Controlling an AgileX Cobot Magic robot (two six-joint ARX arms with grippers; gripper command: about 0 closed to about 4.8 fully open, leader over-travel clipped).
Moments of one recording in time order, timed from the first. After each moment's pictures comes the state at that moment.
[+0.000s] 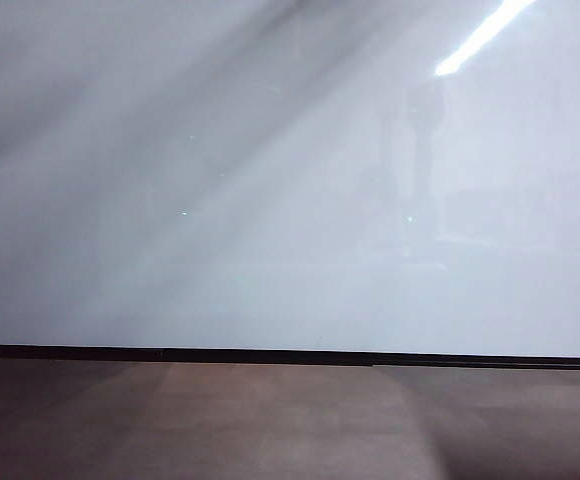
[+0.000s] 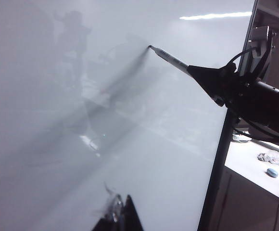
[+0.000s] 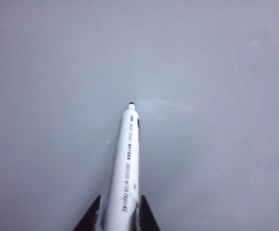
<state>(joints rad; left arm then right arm) -0.78 0.64 0.82 0.10 -0.19 -0.04 0.41 1.44 1.44 0.36 0.08 0.26</state>
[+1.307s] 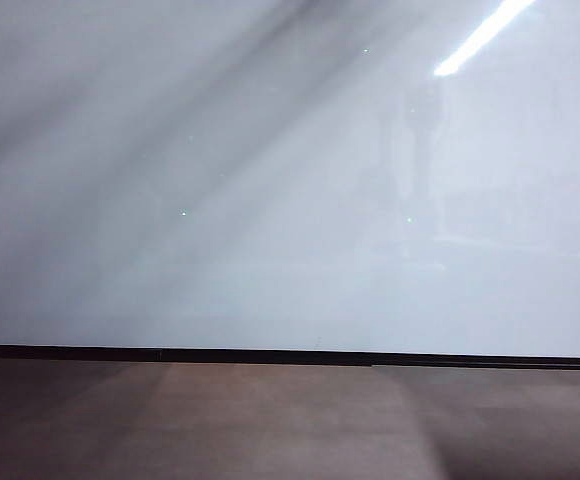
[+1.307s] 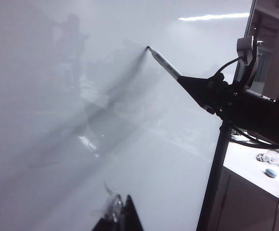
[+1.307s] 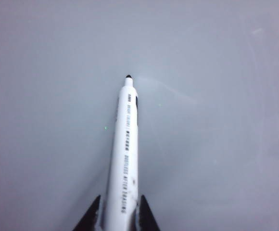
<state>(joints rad) -0.78 0.64 0.82 0.10 -0.18 -0.04 0.40 1.47 1.44 0.33 0.07 0.26</state>
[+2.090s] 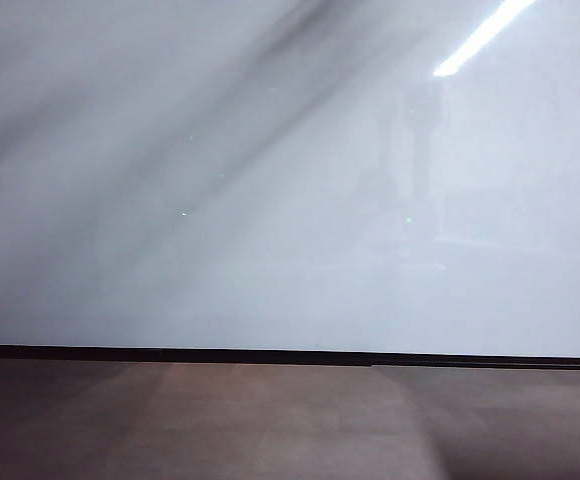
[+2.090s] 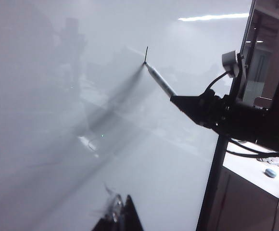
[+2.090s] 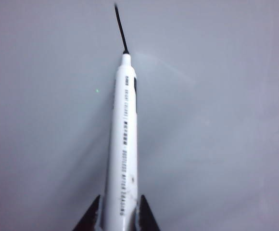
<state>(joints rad) -0.78 0.64 0.82 0.10 -0.18 -0.04 0.41 1.47 1.43 0.18 0.06 0.26</state>
